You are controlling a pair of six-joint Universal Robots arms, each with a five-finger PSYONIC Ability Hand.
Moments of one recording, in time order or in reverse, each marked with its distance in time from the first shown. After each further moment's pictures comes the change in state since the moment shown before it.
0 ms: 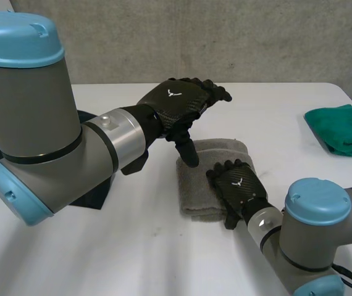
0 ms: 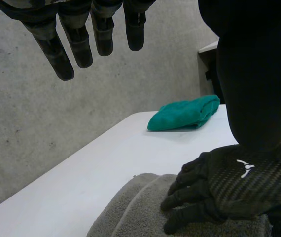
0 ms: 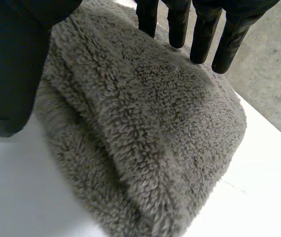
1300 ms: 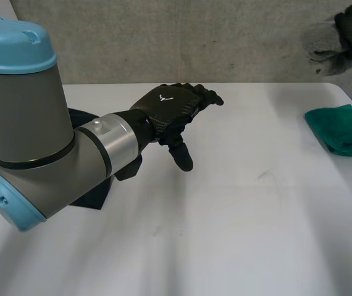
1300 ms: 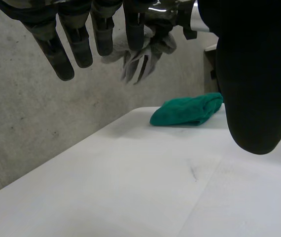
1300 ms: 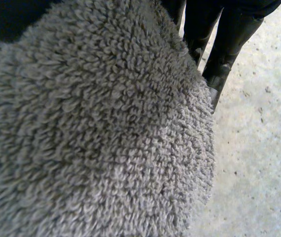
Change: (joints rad) left arm 0.020 0.029 -0.060 0.009 -0.008 -0.035; right arm -0.602 0.406 -1.281 0.140 -0.447 -0.049; left_hand 0.000 0.000 0.000 0.000 0.000; right_hand 0.726 0.939 0.901 0.945 0.850
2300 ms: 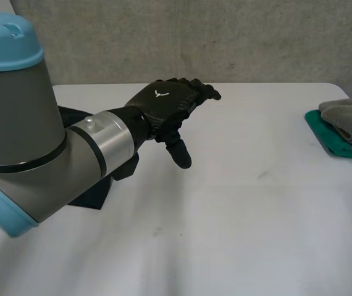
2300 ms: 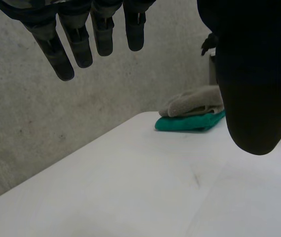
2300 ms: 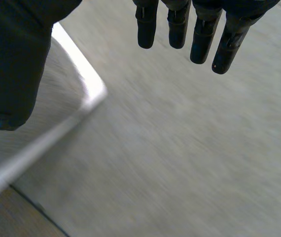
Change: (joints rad) left arm -0.002 0.046 -0.026 0.004 -0.024 -0.021; right arm -0.383 -0.046 -0.016 0.592 0.075 -0.310; left_hand 0.000 0.000 0.000 0.000 0.000; right_hand -0.673 -0.936 -0.900 -0.945 -0.841
